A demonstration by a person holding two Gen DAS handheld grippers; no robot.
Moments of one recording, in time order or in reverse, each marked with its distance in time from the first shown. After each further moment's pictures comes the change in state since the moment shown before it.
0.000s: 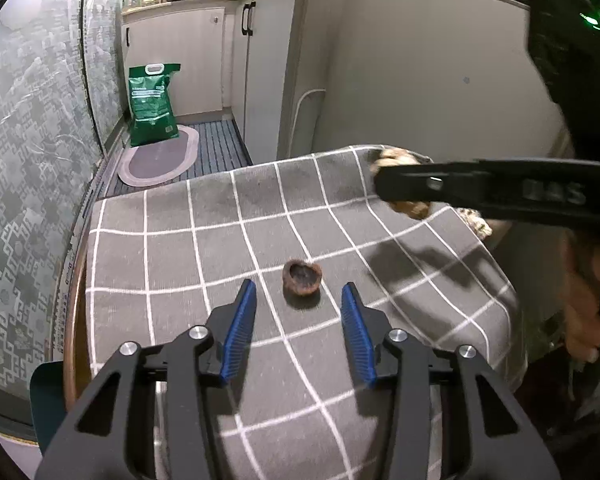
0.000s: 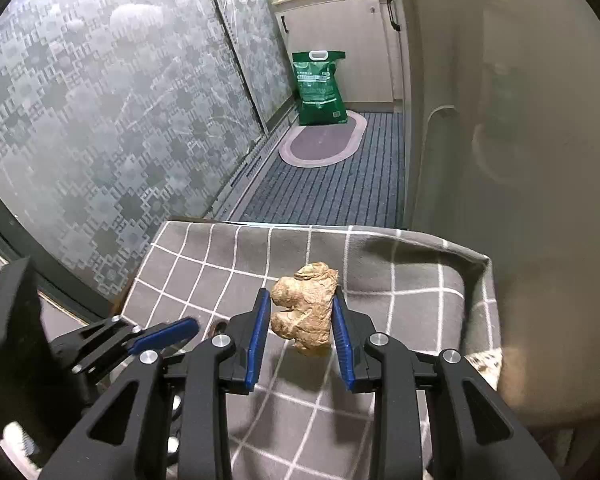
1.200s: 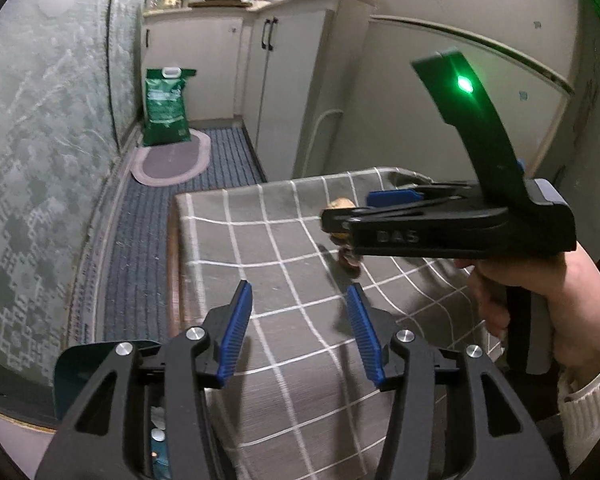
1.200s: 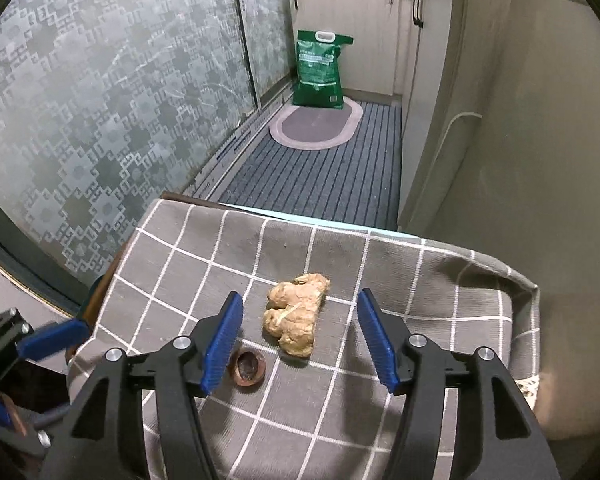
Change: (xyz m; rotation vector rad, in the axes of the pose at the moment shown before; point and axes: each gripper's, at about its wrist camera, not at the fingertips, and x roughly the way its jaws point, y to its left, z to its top) left arm -0.062 0.045 -0.010 -0.053 -0.022 -0.044; right arm 0.061 0.052 0.010 -0.111 0.095 -0.136
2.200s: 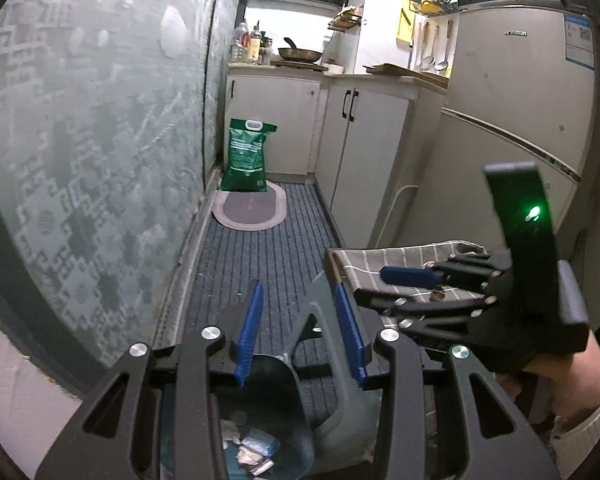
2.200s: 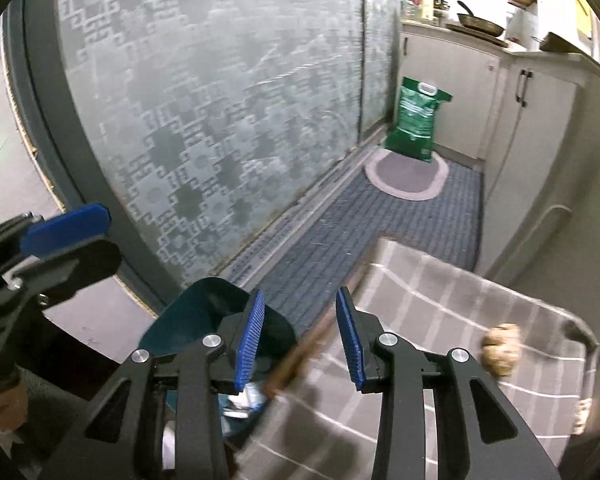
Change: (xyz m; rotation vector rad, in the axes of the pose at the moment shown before) left arm -0.127 0.078 -0.009 -0.102 -0.225 0.197; right arm -0.051 0.135 -0.001 -0.236 -0.130 0.159
